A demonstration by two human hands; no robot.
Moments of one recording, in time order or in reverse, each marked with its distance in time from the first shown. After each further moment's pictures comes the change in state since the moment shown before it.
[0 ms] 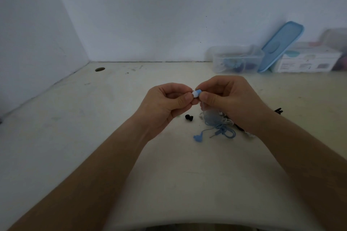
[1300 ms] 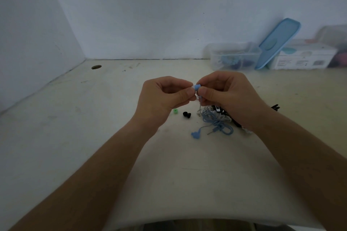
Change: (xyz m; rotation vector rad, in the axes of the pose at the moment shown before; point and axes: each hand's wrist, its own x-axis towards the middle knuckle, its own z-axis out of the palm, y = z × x) left_hand -0.003 -0.002 0.005 0.349 0.105 0.246; right_hand 0.001 0.001 0.000 -0.007 0.091 0.048
